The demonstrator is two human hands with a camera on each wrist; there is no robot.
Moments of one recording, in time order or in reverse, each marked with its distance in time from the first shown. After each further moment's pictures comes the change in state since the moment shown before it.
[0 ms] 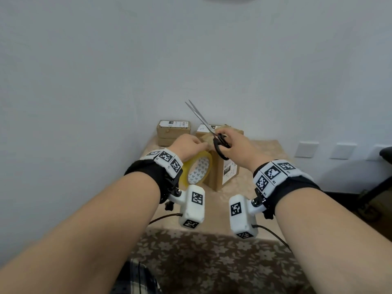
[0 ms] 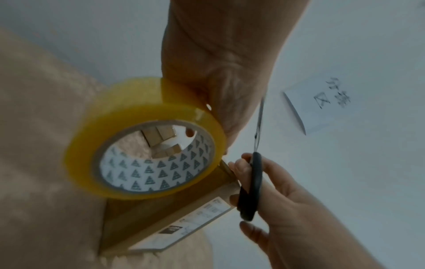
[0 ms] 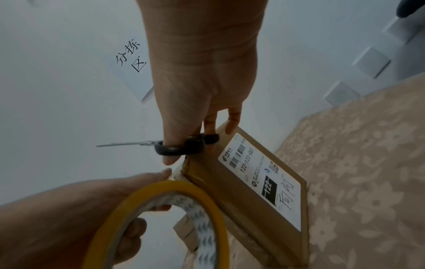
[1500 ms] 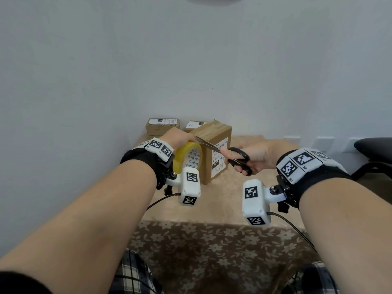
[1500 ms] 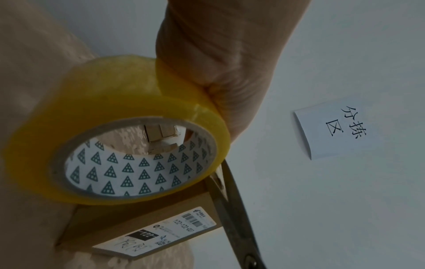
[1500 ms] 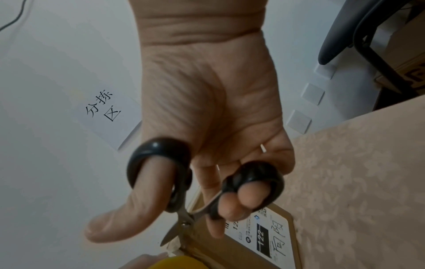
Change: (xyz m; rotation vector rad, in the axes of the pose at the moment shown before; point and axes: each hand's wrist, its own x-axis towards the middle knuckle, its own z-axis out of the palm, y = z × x) left_hand 0.003 0.015 -0.003 -0.263 0.000 -0.237; right_hand -0.057 -0.015 -0.058 0.089 -0.496 0.553
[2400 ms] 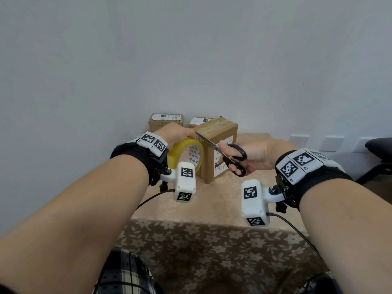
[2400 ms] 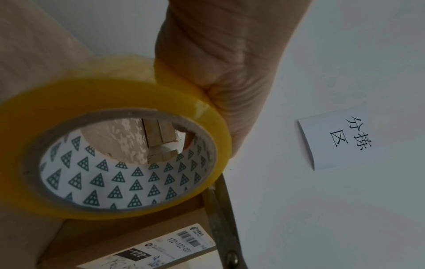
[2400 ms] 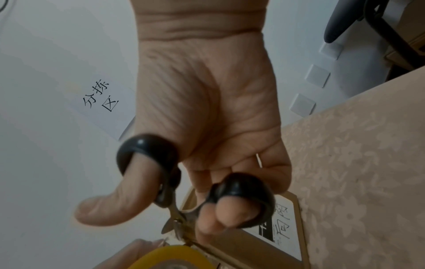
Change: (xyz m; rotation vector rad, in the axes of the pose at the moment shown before) left_hand 0.002 -0.004 -0.013 -0.016 -0.018 -0.041; right_hand 0.028 -0.002 0.007 0.037 -0.117 -0.138
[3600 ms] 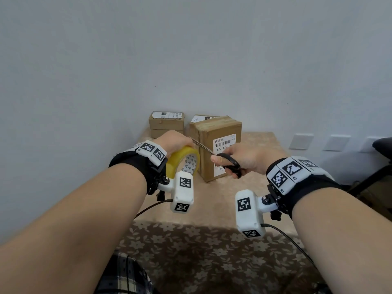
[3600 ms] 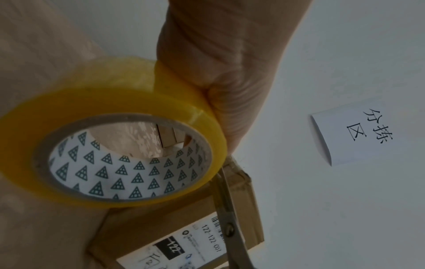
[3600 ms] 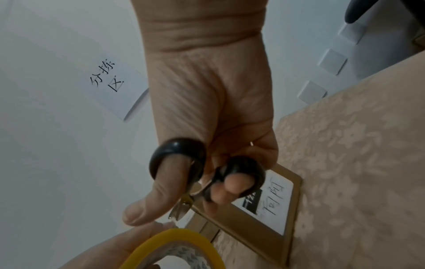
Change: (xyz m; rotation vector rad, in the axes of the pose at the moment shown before) left_hand 0.007 -0.021 0.008 0.133 -0.023 0.034; right_hand 0.028 0.012 0.011 -0.075 0.123 -0.082
